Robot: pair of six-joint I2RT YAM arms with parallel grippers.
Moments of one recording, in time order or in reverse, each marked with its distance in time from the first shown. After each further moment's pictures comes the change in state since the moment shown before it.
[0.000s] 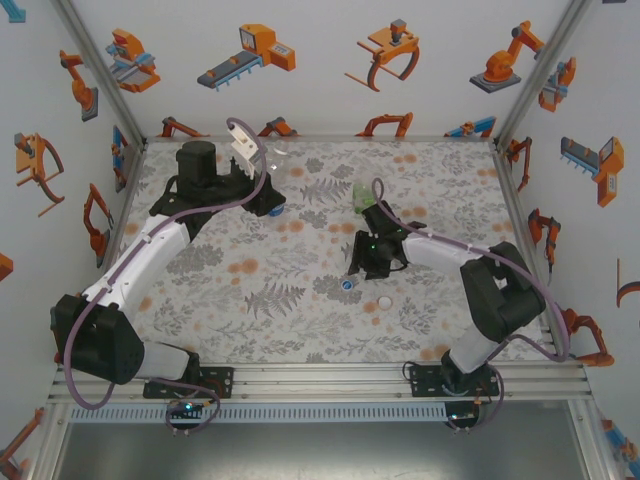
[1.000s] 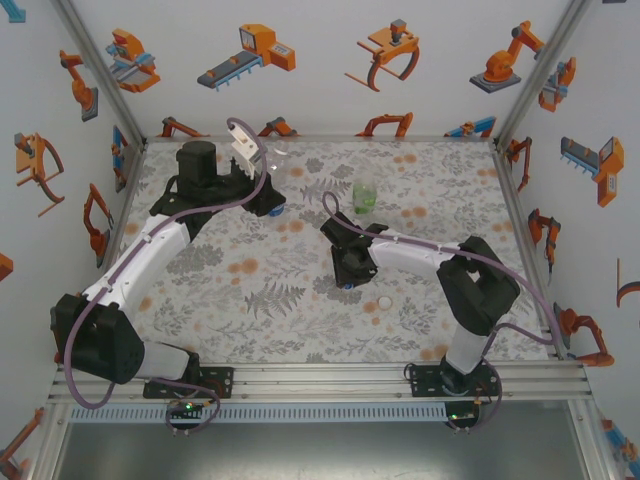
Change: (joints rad) left arm 0.000 0.003 0.000 0.000 0.000 0.000; right arm 0.223 0.113 0.153 -0.169 0.208 -0.077
